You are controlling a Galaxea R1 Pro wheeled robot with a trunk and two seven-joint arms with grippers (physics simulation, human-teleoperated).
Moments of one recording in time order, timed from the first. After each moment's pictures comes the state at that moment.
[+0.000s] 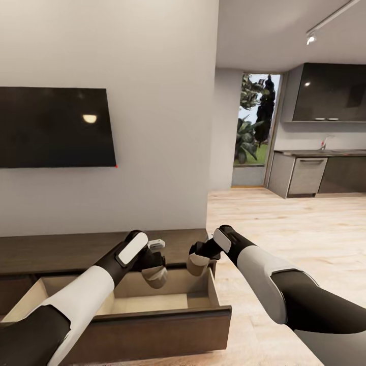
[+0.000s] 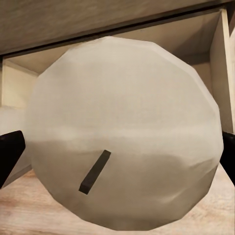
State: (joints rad) left arm -0.94 -0.03 -0.53 -0.63 1.18 0.92 0.69; right arm -1.14 0.17 0.05 -0.14 -0.40 0.75 -0.07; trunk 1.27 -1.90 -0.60
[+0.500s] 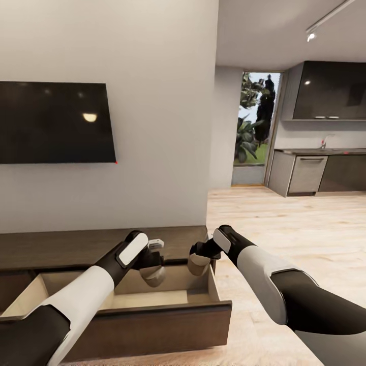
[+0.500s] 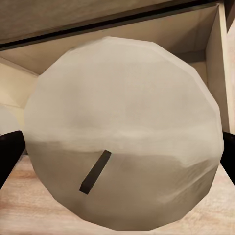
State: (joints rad) left arm -0.94 -0.03 -0.54 -0.63 1.13 0.91 0.69; right arm -1.14 0.17 0.08 -0.15 -0.39 0.74 -0.07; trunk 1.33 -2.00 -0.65
